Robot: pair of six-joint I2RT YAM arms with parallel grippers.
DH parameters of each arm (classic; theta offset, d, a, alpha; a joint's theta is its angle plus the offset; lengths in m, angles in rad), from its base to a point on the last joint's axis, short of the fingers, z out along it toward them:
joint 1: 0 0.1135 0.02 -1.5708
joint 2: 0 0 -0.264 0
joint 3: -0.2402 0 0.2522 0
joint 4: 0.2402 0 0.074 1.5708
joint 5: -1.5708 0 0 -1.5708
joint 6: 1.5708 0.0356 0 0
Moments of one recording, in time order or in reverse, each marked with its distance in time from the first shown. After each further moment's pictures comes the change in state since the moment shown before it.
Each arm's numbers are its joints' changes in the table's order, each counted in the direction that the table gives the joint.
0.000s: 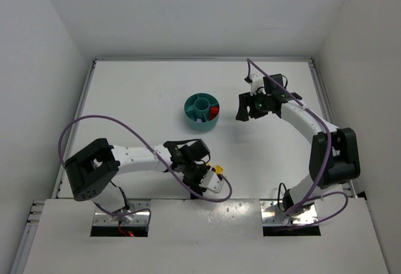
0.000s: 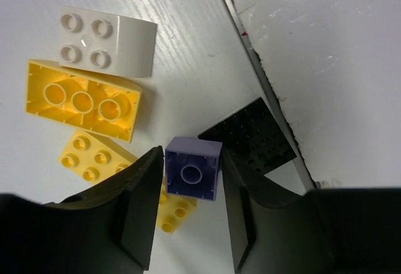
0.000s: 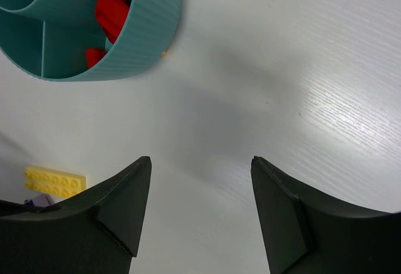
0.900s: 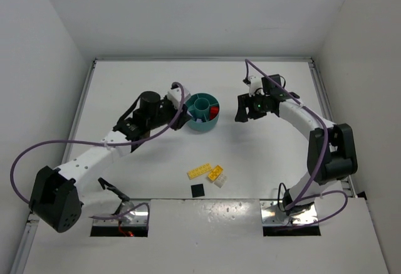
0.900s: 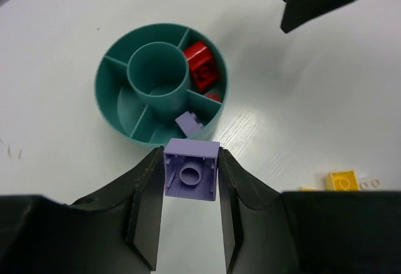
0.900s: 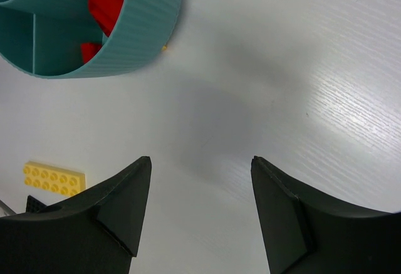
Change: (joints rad) left arm 0.497 -0.354 -0.047 -0.372 0.154 -0.757; right arm 0.000 0.032 -0.003 0.002 0.019 -0.007
